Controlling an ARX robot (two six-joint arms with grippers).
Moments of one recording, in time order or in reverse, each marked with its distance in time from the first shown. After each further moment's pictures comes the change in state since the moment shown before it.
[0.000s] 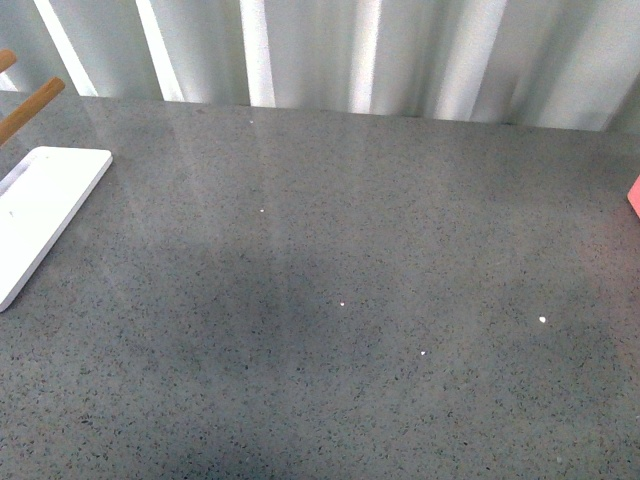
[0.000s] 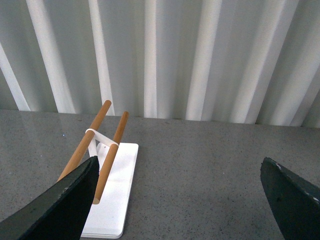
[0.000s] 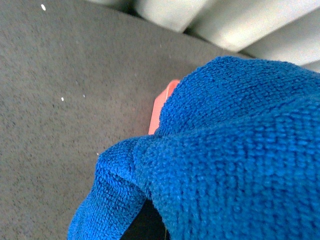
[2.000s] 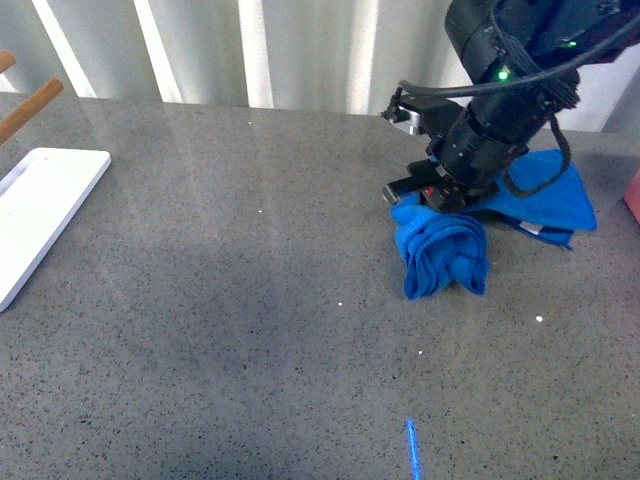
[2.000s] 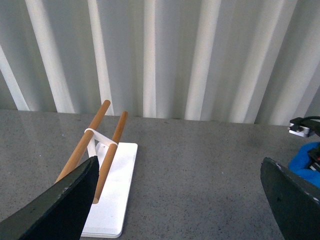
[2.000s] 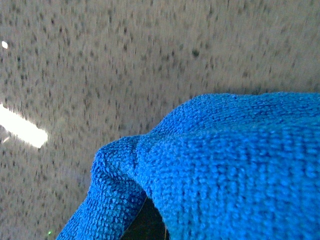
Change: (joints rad) left arm 0.000 0.000 0.000 0.000 0.000 0.000; right arm 0.284 0.759 0.140 0.332 -0.324 0.051
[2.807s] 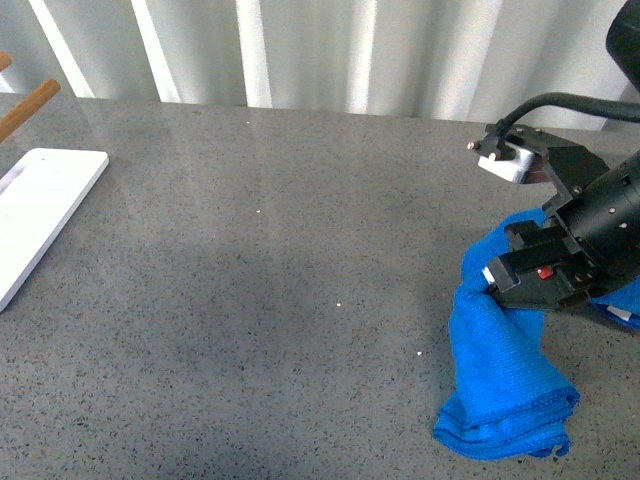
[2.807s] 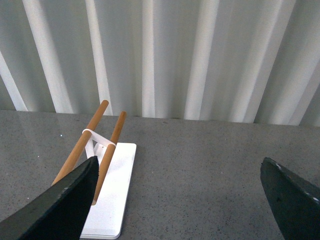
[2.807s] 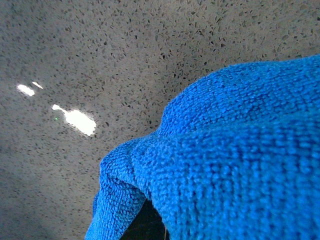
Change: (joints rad) left arm 0.000 0.000 0.000 0.000 0.001 -0.001; right arm -0.053 -0.541 -0.696 0.077 -0.196 0.035
